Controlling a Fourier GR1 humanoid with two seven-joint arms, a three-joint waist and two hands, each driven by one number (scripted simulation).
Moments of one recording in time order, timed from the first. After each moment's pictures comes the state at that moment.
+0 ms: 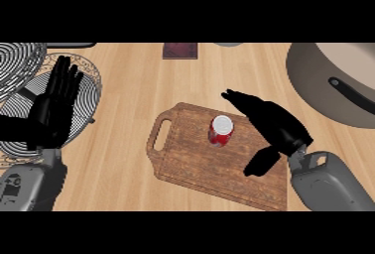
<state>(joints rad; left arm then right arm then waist) -0.27 0.27 0.01 -1.55 0.21 0.19 0.04 -0.42 -0.34 0.38 -1.65 0.50 0.38 0.37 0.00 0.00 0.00</state>
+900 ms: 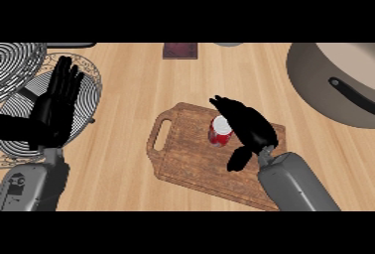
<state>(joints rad) -0.27 0.22 0.05 -1.54 0.16 0.14 0.04 -0.41 -0.15 0.37 -1.43 0.77 0.30 0.29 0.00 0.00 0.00</state>
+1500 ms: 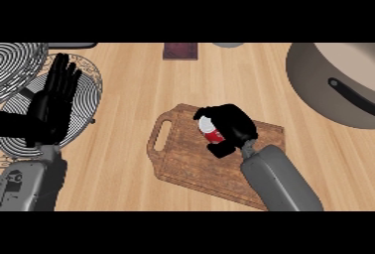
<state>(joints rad) -0.29 0.21 0.09 -1.52 0.15 0.12 0.04 -0.49 -0.07 0.36 -1.23 0.87 0.21 0.09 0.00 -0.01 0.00</state>
